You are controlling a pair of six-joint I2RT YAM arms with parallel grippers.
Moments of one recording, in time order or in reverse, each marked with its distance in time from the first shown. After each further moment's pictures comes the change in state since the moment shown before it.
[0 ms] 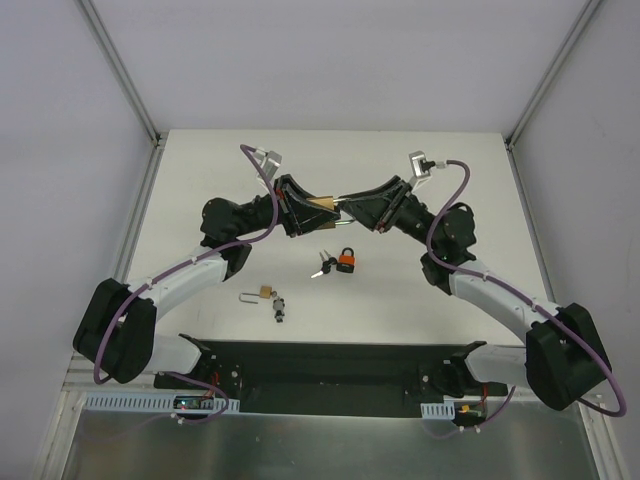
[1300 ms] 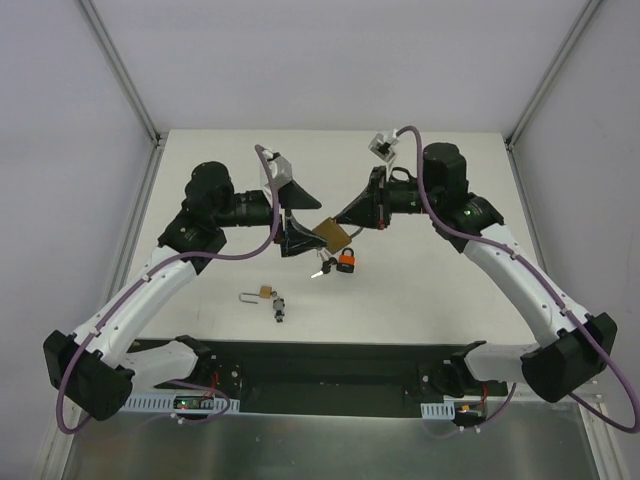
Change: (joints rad) left arm 0.006 -0.231 0.298 -1.054 0.103 0.730; right arm -0.027 0.034 0.555 -1.266 -0.314 -0.750
